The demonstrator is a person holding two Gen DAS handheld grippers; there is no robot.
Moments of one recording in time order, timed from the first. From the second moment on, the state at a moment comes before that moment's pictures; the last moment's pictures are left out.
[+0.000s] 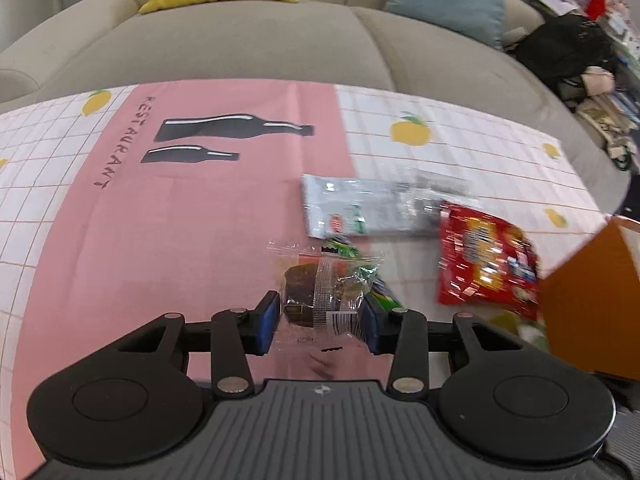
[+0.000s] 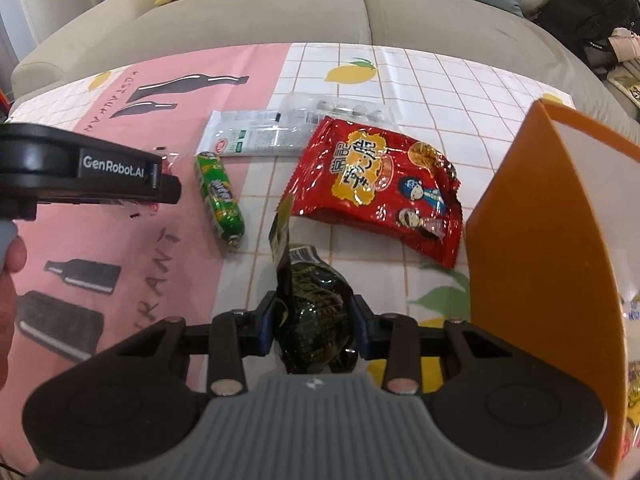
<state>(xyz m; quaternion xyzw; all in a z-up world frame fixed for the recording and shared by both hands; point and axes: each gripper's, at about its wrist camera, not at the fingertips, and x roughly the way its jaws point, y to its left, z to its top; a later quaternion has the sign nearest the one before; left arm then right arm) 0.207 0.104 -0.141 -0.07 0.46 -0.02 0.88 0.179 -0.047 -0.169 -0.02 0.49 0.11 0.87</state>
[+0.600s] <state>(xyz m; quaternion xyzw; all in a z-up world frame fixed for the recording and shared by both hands) 0.131 0.062 -0.065 -0.11 0.44 -0.07 0.89 0.119 -0.100 -0.081 0.05 0.43 0.13 0.89</state>
